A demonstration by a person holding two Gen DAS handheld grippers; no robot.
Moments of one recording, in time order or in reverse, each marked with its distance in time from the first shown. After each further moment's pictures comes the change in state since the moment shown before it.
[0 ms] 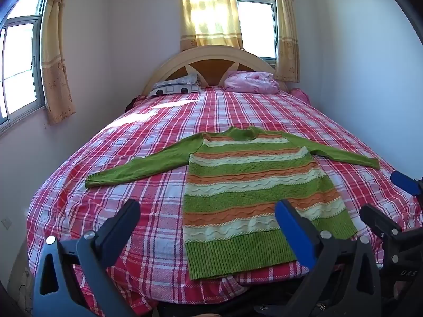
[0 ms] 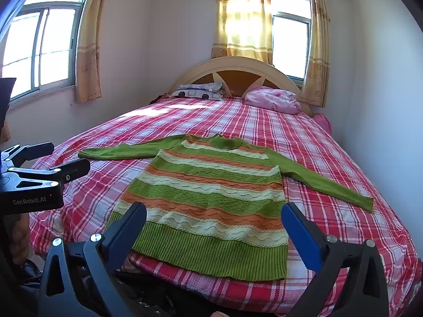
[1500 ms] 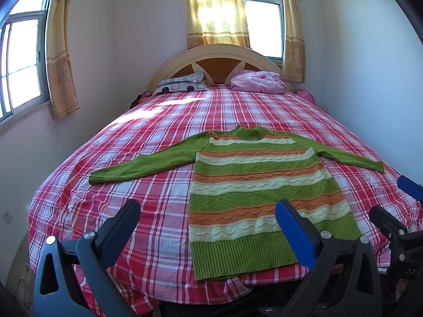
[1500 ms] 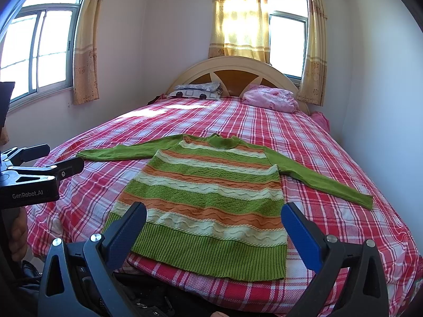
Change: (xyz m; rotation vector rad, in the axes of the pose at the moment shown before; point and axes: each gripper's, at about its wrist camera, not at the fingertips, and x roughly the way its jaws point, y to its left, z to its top) left arm 0.005 0.007 -0.001 -0.014 0.002 0.020; right arm 0.001 -0.004 -0.002 0.012 -0.004 -0.004
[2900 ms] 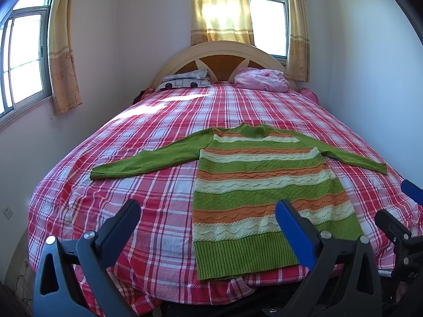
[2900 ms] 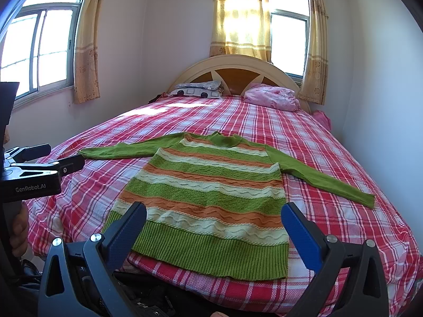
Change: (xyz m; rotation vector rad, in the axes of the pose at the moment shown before) left arm 0.007 0.008 0.000 -0.017 0.018 0.010; right arm 0.000 0.003 -0.004 0.001 0.004 0.006
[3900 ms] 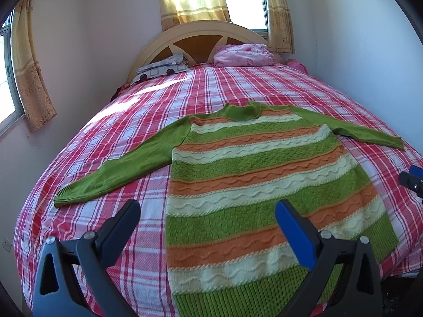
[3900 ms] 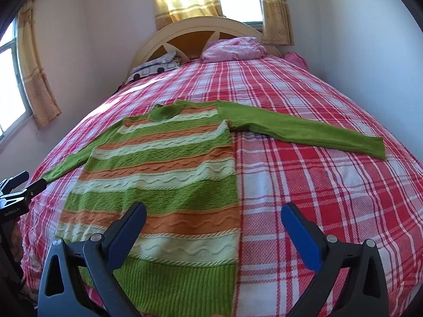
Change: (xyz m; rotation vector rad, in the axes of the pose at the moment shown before) left arm 0.132 -0.041 0.023 0.140 0.098 -0.037; right arm 0.136 -0.173 -0.019 0.319 0.208 -0.057
